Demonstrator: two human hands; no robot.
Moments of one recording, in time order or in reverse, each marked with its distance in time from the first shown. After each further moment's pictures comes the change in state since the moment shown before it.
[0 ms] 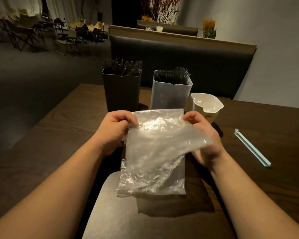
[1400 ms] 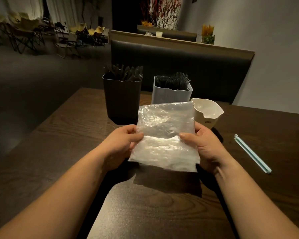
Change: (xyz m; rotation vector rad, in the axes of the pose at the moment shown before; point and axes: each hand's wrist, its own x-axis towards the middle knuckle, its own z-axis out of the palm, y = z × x) left_hand -0.009 0.000 0.016 -0.099 -0.043 -0.402; right_hand 0.005 0.000 -0.010 -0.040 0.044 0.084
